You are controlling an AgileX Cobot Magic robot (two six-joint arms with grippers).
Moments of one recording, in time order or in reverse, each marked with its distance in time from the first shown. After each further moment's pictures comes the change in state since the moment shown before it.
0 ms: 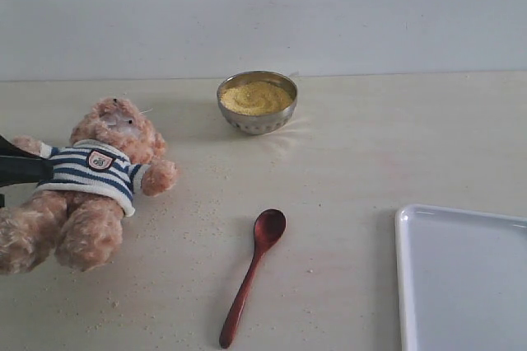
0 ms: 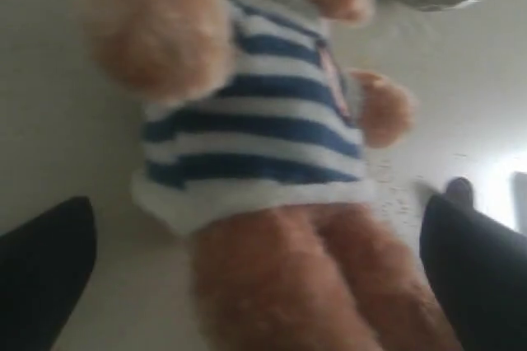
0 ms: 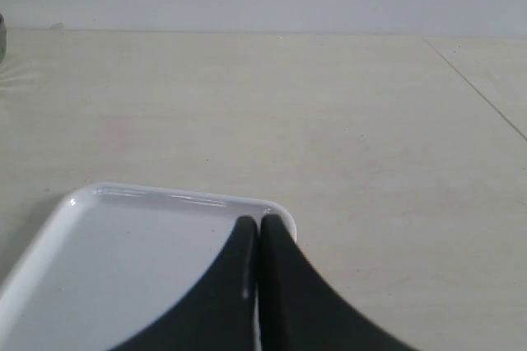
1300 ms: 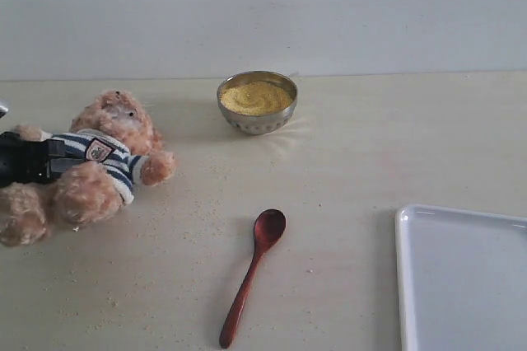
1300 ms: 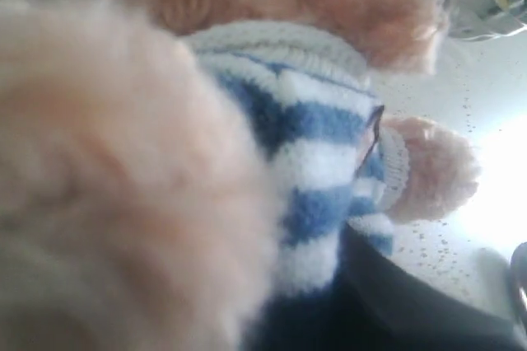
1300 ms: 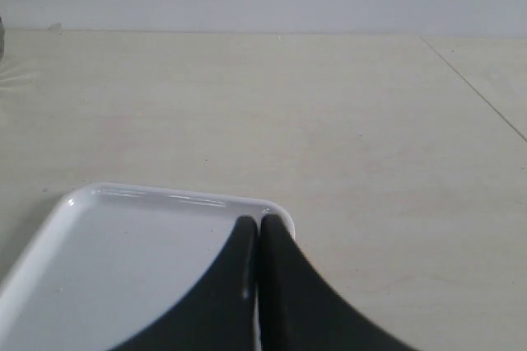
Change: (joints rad) left arm -0.169 0.318 -0.185 -0.288 -0.085 0.298; right arm -0.004 0.000 0.000 0.000 0.000 0.000
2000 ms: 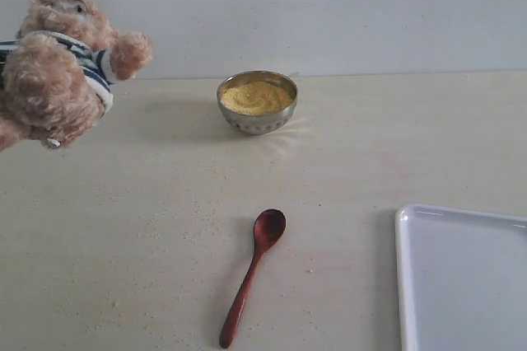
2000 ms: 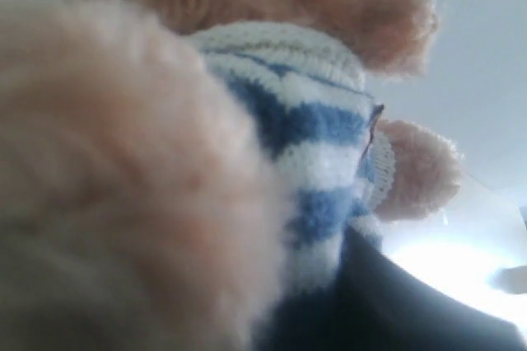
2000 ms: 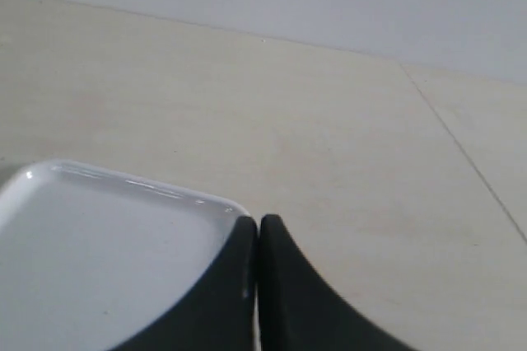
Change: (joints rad) left arm 0.053 -0.384 0.026 0.039 0.139 -0.483; right arm 0.000 0.000 0.000 -0.088 -0.002 -0.088
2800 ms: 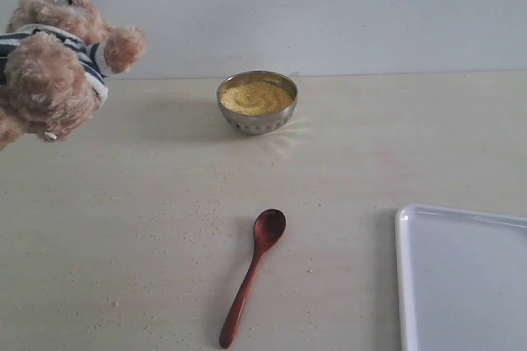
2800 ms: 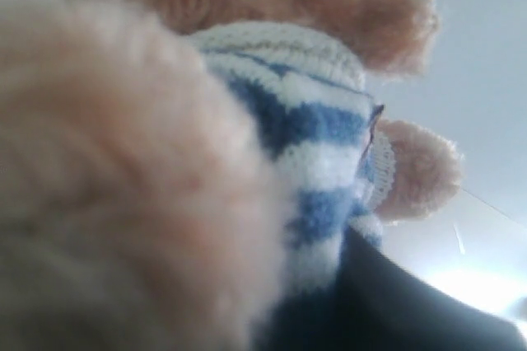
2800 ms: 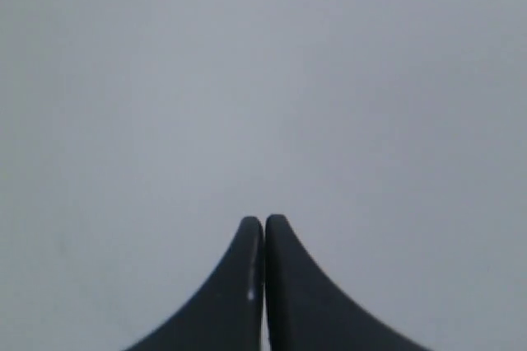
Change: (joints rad) left arm 0.000 0.000 0.002 -0.063 -0.045 0.061; right arm -0.001 0.054 -0.087 0.579 -0.892 0.597
